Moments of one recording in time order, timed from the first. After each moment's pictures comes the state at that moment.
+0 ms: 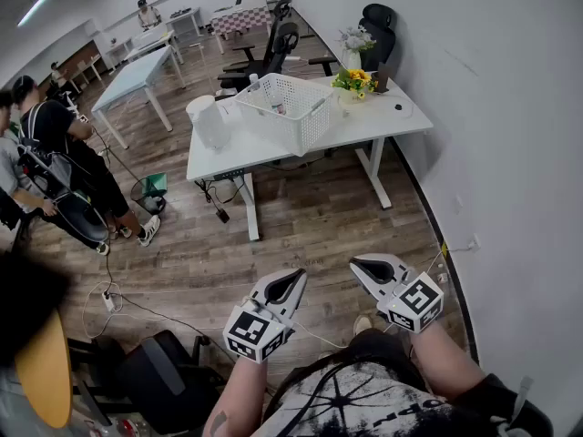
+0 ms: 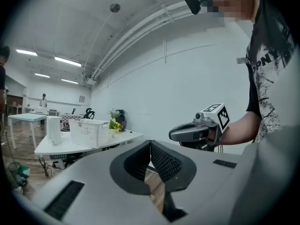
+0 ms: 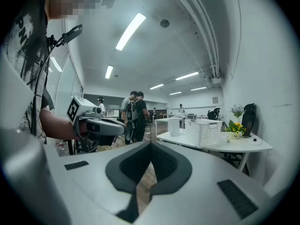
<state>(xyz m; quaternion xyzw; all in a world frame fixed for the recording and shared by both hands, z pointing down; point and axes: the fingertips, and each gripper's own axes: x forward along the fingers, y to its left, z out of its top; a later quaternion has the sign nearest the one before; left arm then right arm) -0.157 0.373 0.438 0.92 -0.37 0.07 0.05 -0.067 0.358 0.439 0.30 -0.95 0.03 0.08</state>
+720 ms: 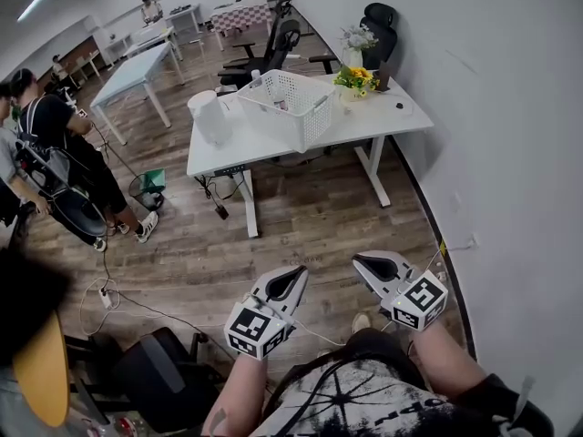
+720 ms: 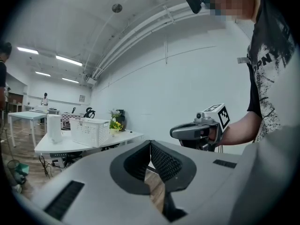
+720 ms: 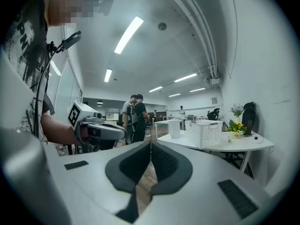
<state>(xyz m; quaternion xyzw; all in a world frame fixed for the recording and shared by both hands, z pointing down) -0.167 0.375 0.443 0.93 -0.37 0.07 0.05 -0.072 0.362 0.437 0.31 -0.95 0.03 0.06</state>
